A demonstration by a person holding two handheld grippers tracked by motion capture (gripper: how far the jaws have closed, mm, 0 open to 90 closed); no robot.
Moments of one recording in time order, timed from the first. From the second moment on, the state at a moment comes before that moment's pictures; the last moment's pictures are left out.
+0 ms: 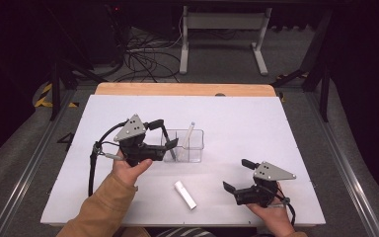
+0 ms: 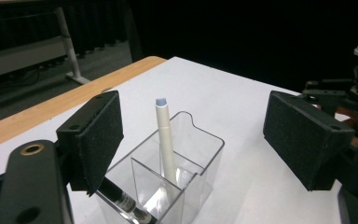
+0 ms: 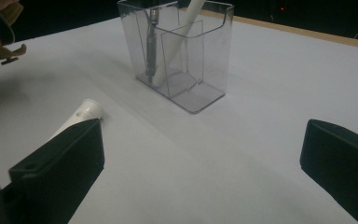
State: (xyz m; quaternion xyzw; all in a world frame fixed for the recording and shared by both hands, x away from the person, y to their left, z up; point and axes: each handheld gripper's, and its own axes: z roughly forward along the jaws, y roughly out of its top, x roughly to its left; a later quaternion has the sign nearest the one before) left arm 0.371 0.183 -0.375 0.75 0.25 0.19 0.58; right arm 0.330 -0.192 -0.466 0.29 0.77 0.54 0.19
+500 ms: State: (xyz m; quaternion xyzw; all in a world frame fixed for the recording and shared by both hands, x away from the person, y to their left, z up) left arm 0.348 0.214 -0.375 0.75 0.25 0.20 0.58; right arm 0.329 -0.198 -0.454 0.30 0.75 0.56 0.18
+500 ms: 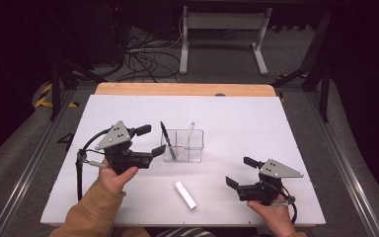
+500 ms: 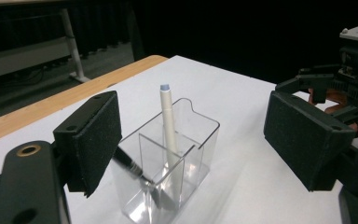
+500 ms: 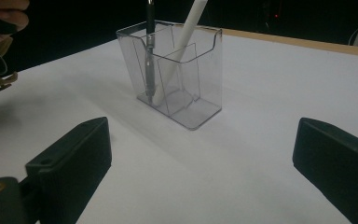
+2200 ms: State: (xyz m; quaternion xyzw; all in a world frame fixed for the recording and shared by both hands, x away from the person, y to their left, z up) left arm 0.298 0.281 -0.442 0.76 0.33 0.20 0.52; right arm 0.324 -0.171 -0.427 0.28 0.78 0.52 0.22
